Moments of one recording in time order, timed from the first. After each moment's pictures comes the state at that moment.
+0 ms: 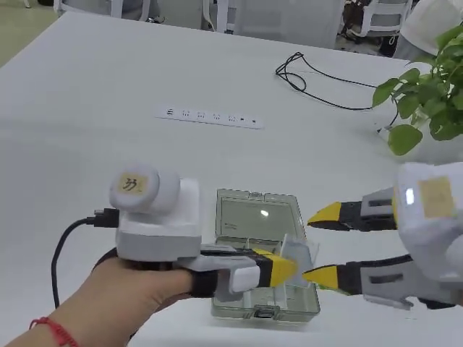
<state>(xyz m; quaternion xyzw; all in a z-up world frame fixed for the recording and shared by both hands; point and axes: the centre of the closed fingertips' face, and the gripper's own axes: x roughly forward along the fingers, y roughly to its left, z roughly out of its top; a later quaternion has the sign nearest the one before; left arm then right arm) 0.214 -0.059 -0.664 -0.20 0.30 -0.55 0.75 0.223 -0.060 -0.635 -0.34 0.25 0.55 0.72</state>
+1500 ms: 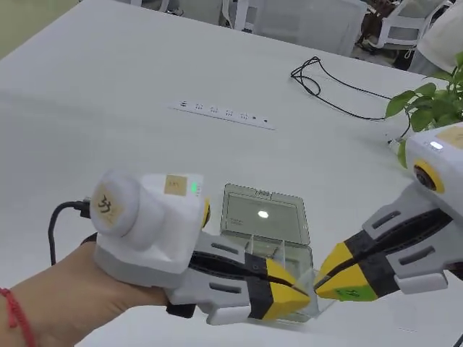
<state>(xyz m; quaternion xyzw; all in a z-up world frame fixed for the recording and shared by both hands) 0.170 -0.056 -0.636 -0.07 0.15 -0.68 0.71 0.168 -0.047 -0.632 -0.19 0.34 0.73 0.56</state>
